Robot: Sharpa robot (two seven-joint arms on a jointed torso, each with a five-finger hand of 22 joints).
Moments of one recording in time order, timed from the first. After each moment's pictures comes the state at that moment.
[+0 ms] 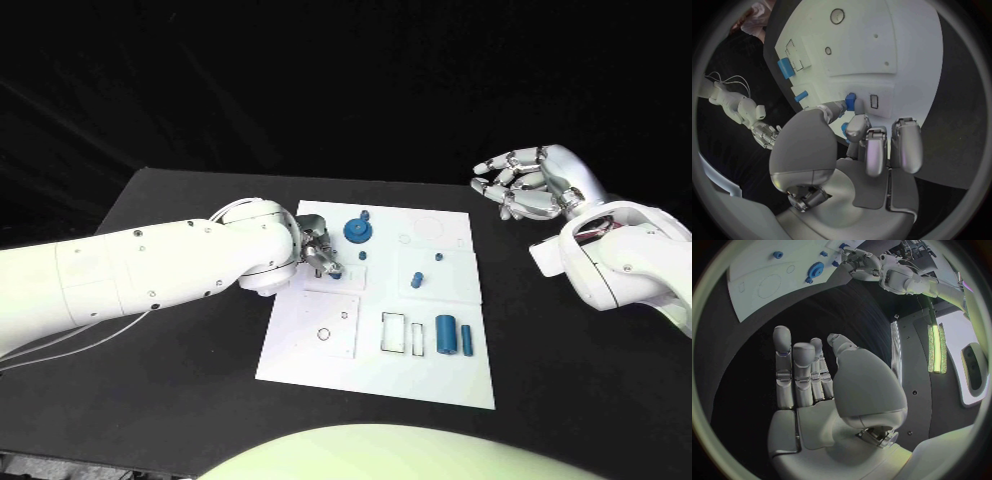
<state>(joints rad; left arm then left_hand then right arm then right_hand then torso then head) 1.20 -0.78 -0.05 1.59 -1.15 -0.04 -0.69 1.22 -0.24 0.64 0.17 0.19 0.98 0.05 0.56 0.63 1.38 -0.04 1.17 1.10 1.47 -0.09 1.57 1.31 0.07 1.46 0.01 1.44 1.30 1.27 -0.95 -0.11 1.62 -0.83 -0.65 0.10 1.33 -0.10 0.17 0.19 0.47 0.92 0.14 0.26 0.15 1.04 0.06 0.85 0.70 1.40 -0.02 0.94 0.81 0.15 1.15 0.09 0.69 0.94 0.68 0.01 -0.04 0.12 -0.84</state>
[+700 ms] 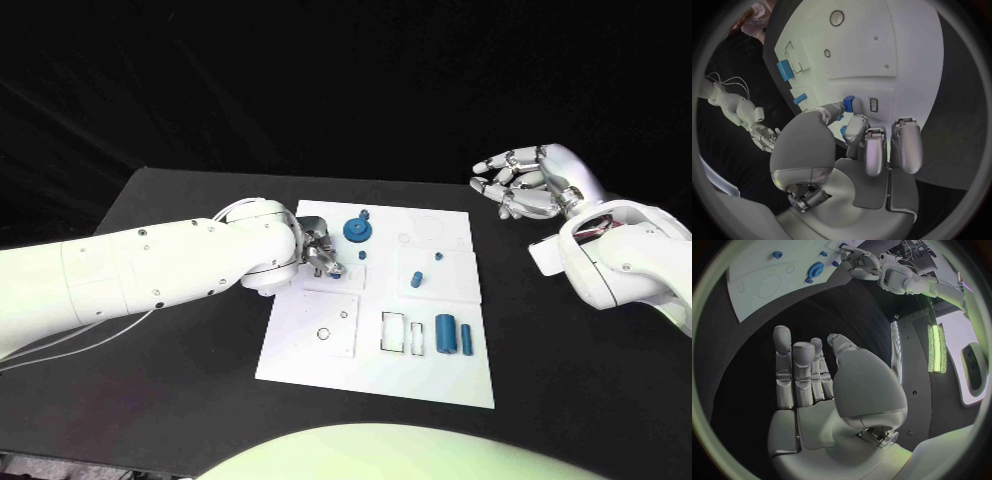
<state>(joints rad) 1.20 -0.76 -0.05 1.57 -1.15 -0.02 -0.69 1.16 -0.22 0.62 0.15 0.19 1.00 0.04 0.56 0.64 1.40 -0.05 1.19 1.13 1.47 -0.10 1.57 1.31 0.07 1.46 0.01 1.44 1.30 1.27 -0.95 -0.11 1.62 -0.83 -0.65 0.11 1.33 -0.10 0.17 0.19 0.47 0.92 0.14 0.26 0.15 1.04 0.06 0.85 0.70 1.40 -0.02 0.93 0.80 0.15 1.15 0.09 0.68 0.93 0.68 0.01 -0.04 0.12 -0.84</state>
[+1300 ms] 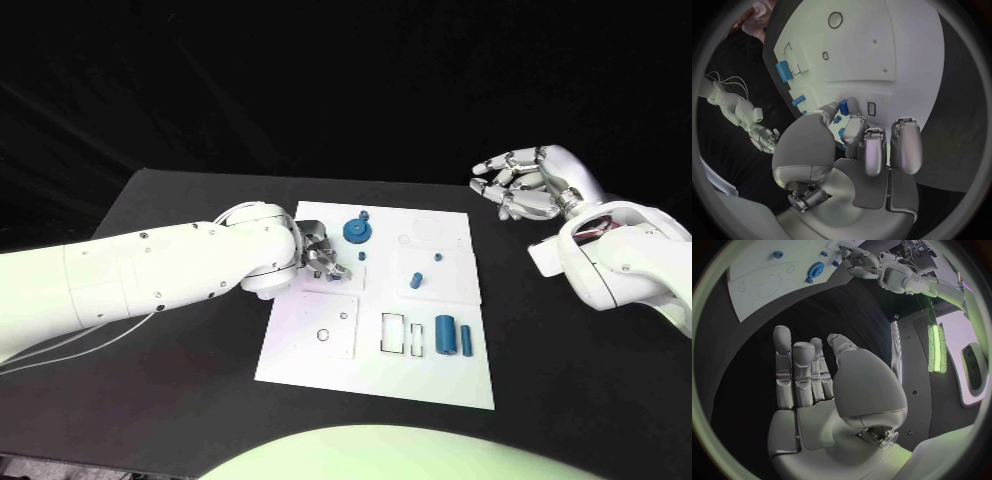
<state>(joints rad) 1.19 -0.76 -0.06 1.57 -1.13 -0.02 -0.70 1.07 -0.17 0.34 0.20 0.19 1.05 0.00 0.56 0.64 1.41 -0.06 1.21 1.16 1.47 -0.10 1.57 1.31 0.07 1.46 0.01 1.44 1.31 1.27 -0.95 -0.11 1.62 -0.83 -0.65 0.11 1.33 -0.10 0.17 0.19 0.47 0.92 0.14 0.26 0.15 1.04 0.06 0.85 0.70 1.40 -0.02 0.93 0.80 0.15 1.15 0.09 0.68 0.93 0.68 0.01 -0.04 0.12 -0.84</state>
